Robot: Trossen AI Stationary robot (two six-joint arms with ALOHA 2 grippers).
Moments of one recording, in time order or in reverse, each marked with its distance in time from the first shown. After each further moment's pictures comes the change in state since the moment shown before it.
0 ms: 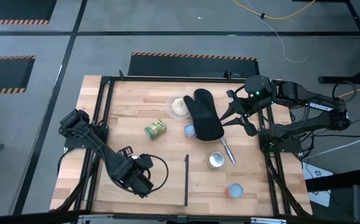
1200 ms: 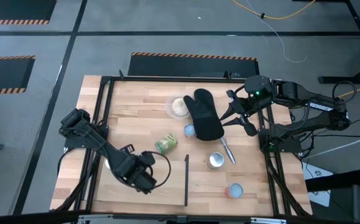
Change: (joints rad) left arm 0.035 0.000 0.000 0.012 -0.001 0.007; right arm 0.000 0.000 0.000 0.000 0.000 0.007
